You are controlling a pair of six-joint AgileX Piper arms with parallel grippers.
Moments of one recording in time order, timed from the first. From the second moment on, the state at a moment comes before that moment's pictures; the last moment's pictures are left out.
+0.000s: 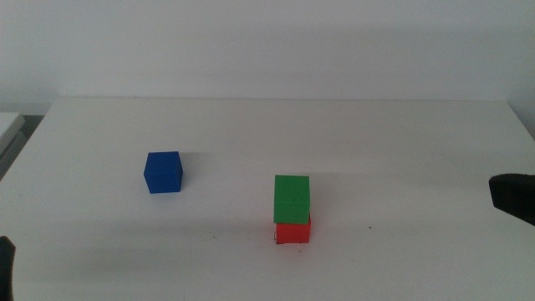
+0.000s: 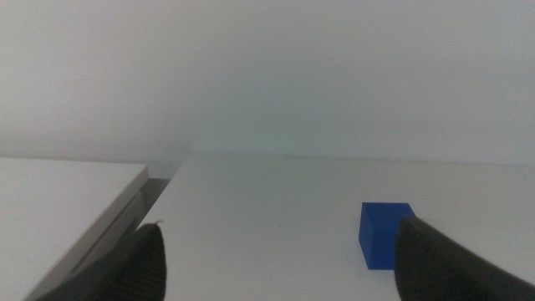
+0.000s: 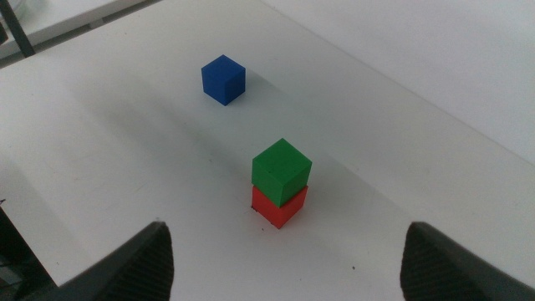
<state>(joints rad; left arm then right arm) 0.06 0.00 0.00 0.00 0.13 -0.05 0.88 0.73 -1.04 -0.19 0.92 0.10</state>
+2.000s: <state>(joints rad) -0.16 2.04 -1.56 -0.09 0.94 -0.13 0.88 0.73 -1.04 -0.19 0.92 0.10</state>
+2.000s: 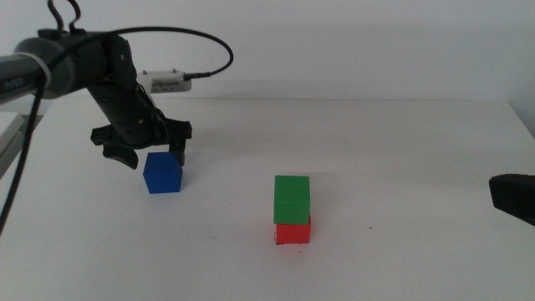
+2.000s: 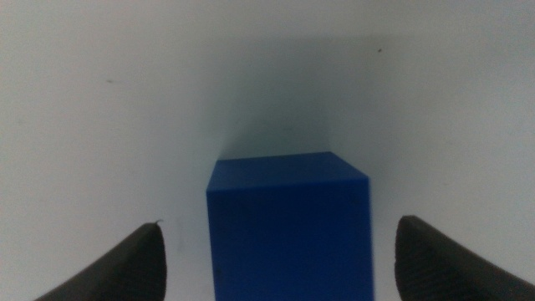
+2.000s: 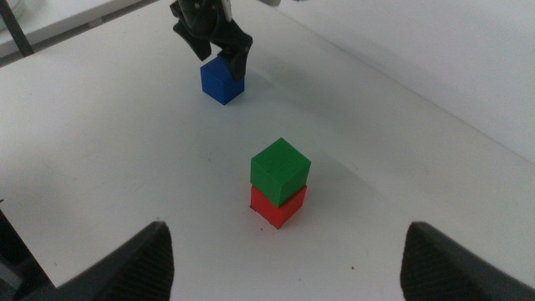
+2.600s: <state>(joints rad) -0.16 2.05 -1.56 -0.10 1.03 -0.12 0.88 0.73 -1.04 -0.19 0.92 0.10</state>
